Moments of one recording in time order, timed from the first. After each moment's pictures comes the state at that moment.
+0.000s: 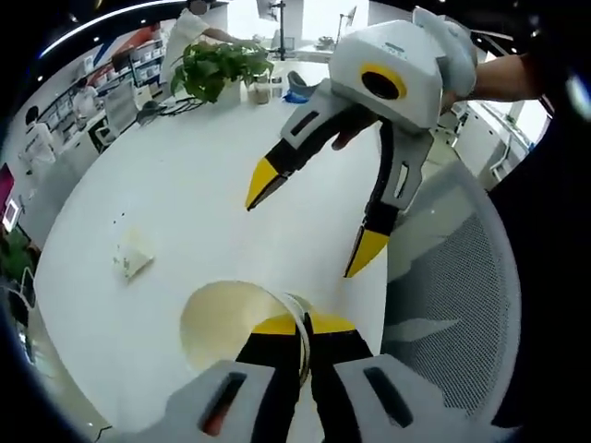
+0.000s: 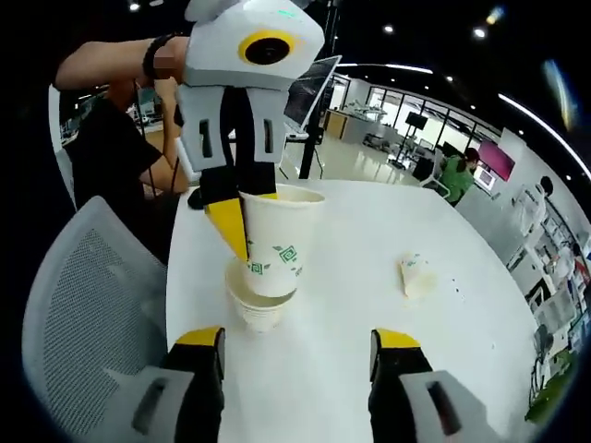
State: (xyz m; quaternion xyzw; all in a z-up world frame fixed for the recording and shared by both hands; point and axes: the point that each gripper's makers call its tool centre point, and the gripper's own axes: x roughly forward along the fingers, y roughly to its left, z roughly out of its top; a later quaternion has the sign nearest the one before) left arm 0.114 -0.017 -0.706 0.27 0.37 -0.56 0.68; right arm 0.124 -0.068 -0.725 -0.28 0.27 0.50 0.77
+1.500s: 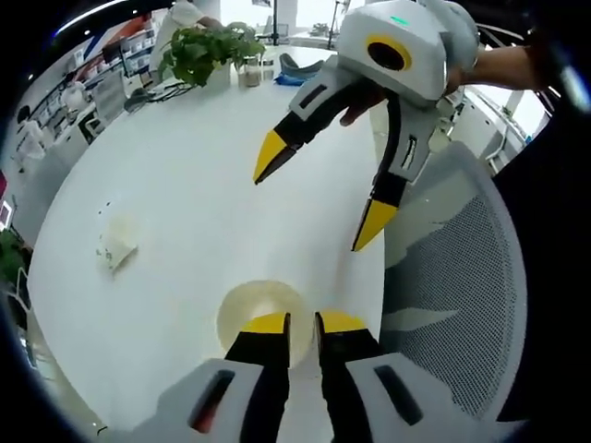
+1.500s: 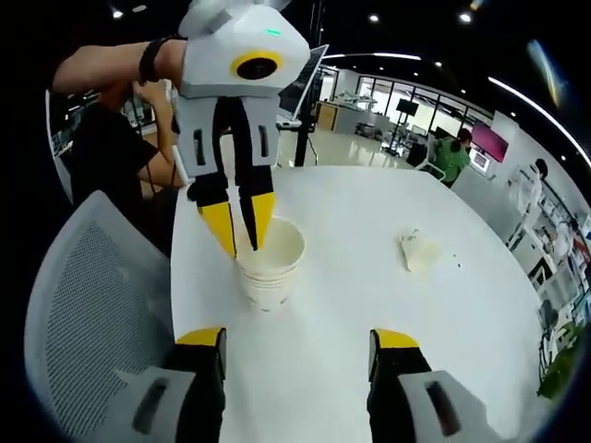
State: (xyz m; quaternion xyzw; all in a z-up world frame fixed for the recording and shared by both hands) left arm 0.105 -0.021 -0.734 0.28 0.39 -0.57 0.66; right arm 0.111 -0.083 -0.737 -0.26 0.29 0.49 0.78
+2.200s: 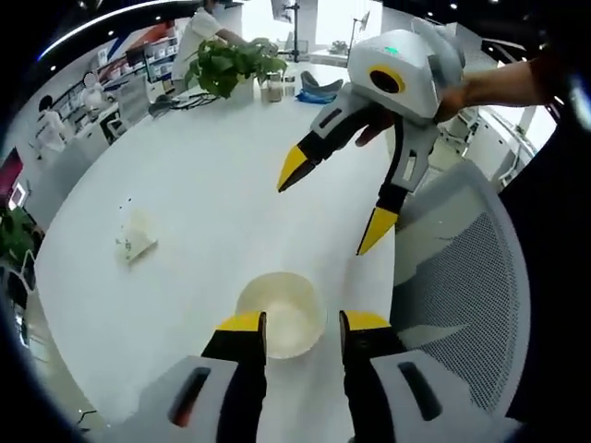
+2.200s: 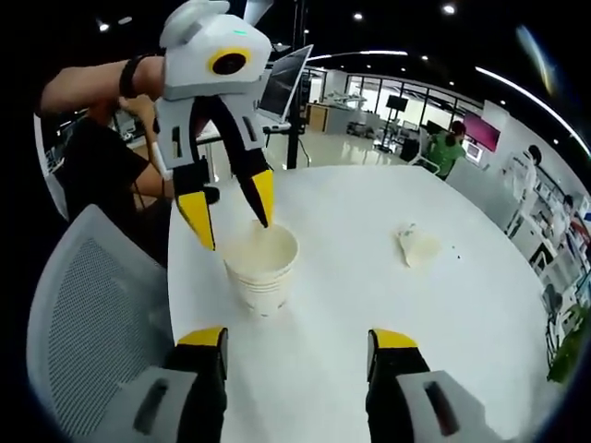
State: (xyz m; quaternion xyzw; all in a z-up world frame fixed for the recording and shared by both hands) left arm 0.116 -0.003 -0.724 0.24 0.37 -0.54 0.71; right arm 0.114 -0.084 -0.740 -0.23 0.30 0.48 0.79
